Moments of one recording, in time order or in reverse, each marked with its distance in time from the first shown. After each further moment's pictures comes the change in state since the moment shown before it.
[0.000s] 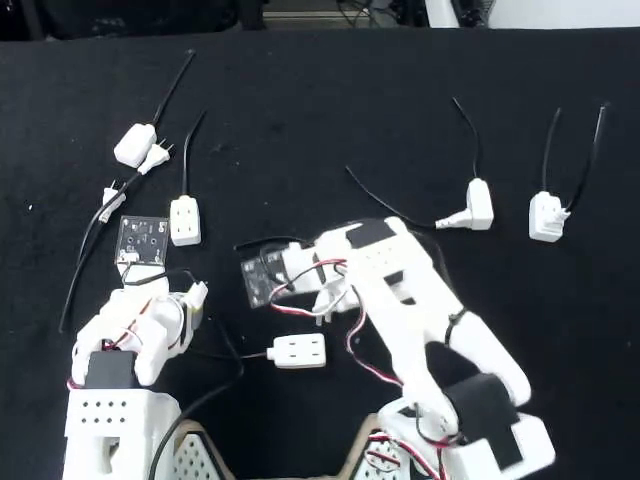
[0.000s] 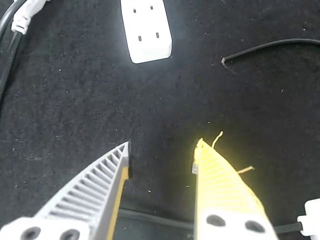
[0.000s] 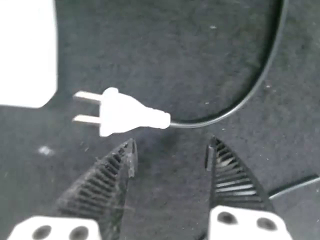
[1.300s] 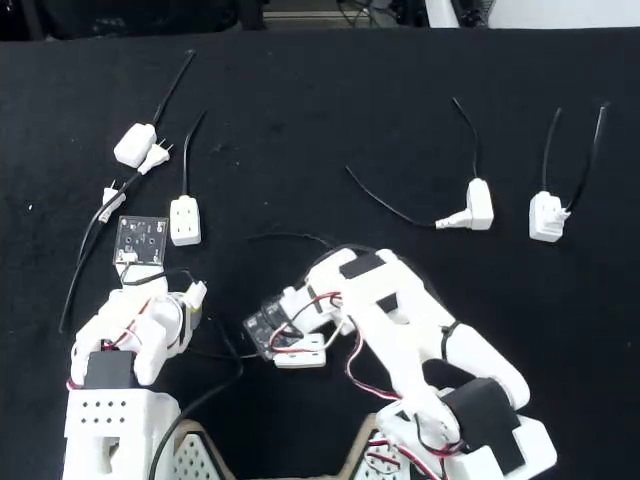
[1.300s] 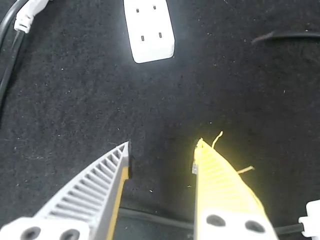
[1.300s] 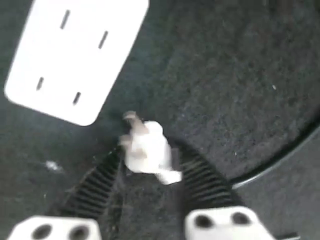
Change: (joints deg) left arm -0.4 0.0 0.0 0.0 0.0; right arm -3.5 -1.1 12.5 -13.2 12.0
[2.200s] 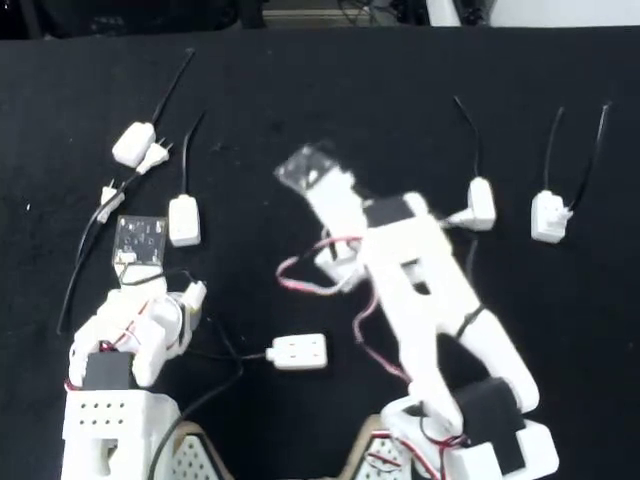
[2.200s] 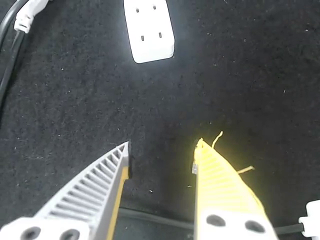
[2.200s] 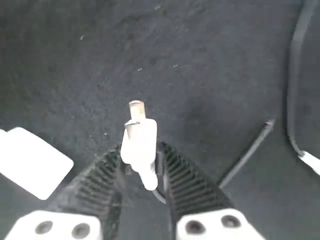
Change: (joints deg) left arm 0.0 0.0 0.0 0.0 0.0; right arm 7.6 0.0 -23.6 24.4 -72.5
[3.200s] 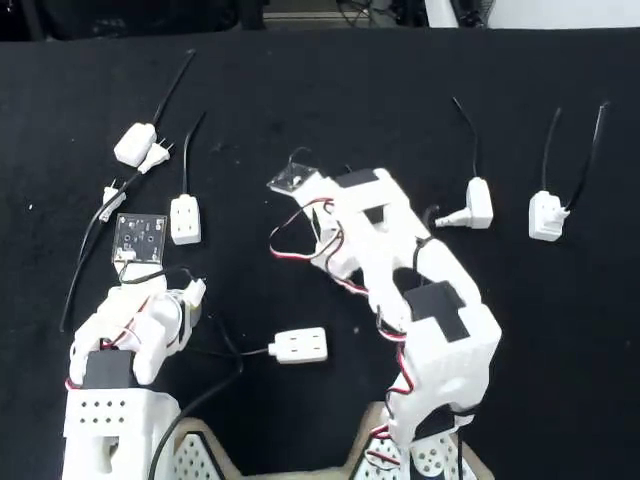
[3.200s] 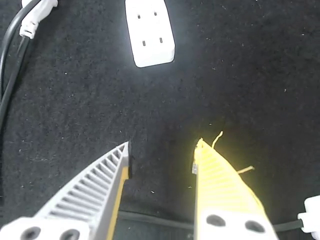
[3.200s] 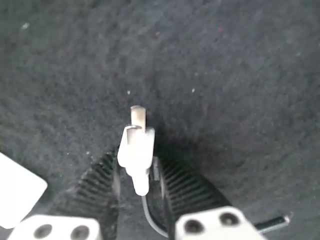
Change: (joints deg) left arm 0.0 0.0 -1.0 0.0 0.0; right arm 1.0 34.1 -17.2 -0.4 6.8
